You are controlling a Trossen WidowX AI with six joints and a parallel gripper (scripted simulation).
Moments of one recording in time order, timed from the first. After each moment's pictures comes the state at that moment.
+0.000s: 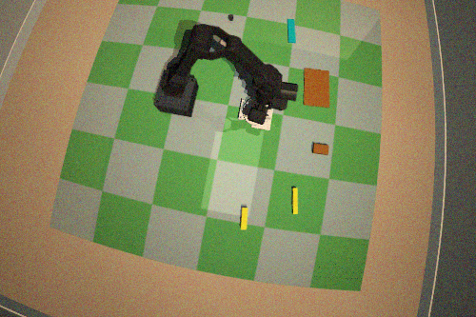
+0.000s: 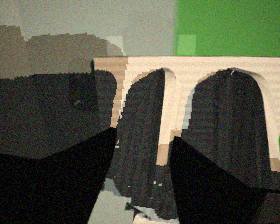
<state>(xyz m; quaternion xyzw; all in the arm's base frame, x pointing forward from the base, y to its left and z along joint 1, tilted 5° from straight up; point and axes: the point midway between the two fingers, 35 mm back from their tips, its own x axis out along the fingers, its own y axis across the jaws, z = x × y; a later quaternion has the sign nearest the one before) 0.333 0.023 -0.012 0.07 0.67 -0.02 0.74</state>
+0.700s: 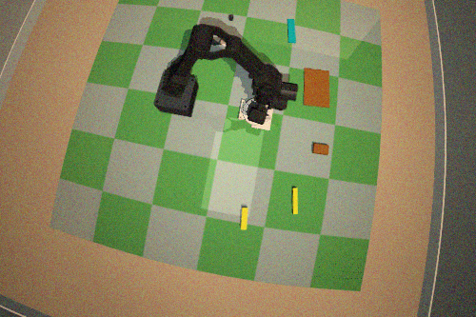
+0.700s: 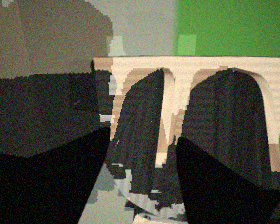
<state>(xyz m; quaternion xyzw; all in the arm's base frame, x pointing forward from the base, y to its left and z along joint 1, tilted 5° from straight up) 0.333 0.023 -0.012 0.07 0.67 -0.02 0.74</state>
